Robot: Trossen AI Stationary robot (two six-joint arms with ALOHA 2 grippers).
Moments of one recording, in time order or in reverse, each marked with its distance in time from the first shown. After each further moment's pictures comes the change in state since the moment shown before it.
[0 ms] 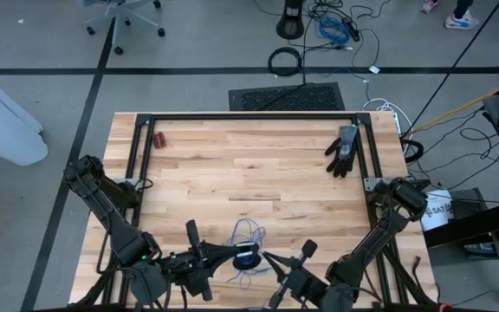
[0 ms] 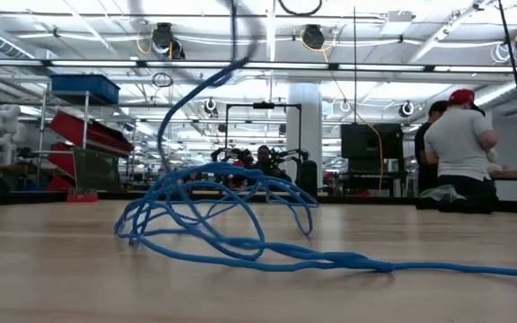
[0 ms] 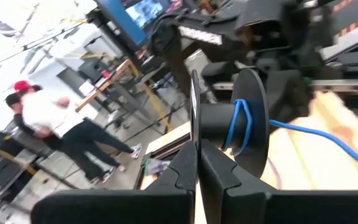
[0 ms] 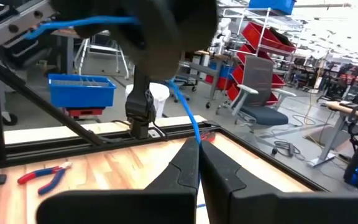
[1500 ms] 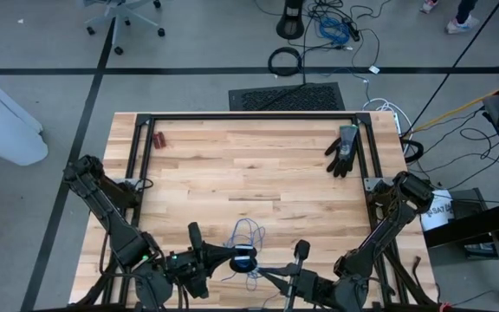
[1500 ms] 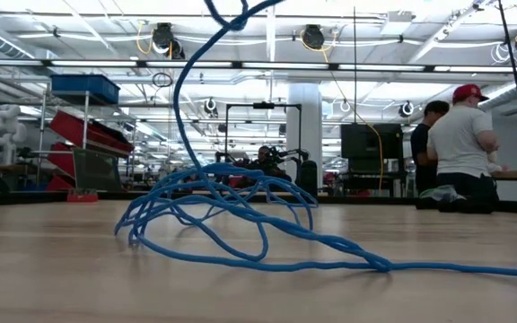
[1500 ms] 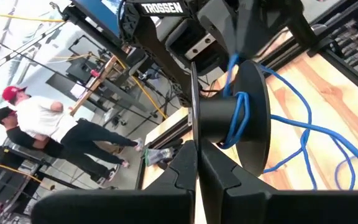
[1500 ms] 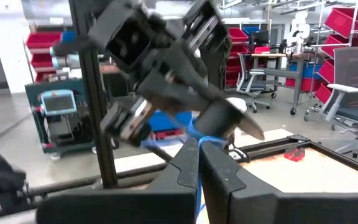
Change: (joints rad) left arm 0.007 -0.001 0.002 -0.182 0.021 -0.030; right arm 0.006 -0.091 -0.002 0.026 -0.325 0.140
